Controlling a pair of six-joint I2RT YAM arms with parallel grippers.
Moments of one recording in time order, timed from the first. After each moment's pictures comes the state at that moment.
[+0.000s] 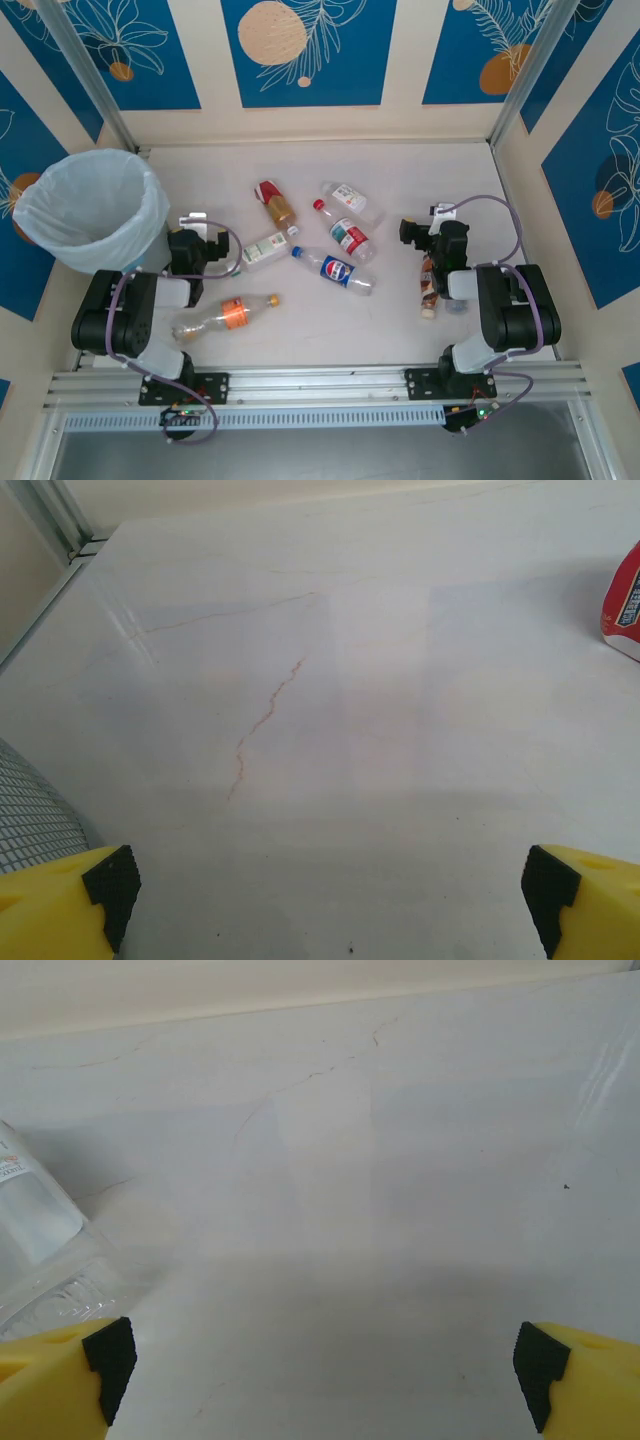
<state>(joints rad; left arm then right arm) -0.09 1.54 0.38 0.75 -0.18 0.03 0.03 1.52 0.40 0.73 0.00 0.10</state>
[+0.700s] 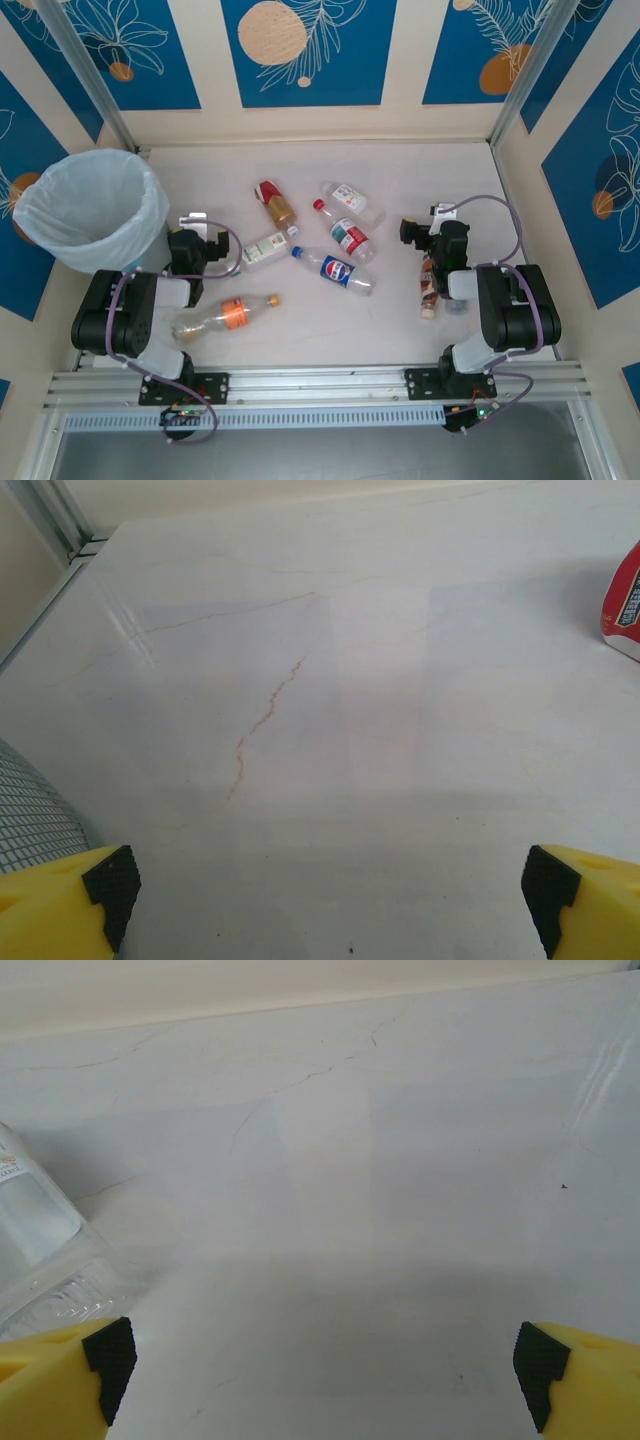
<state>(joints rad) -0.09 1.54 0.38 0.75 -0.18 0.03 0.03 1.52 0.40 0.73 0.00 0.10</state>
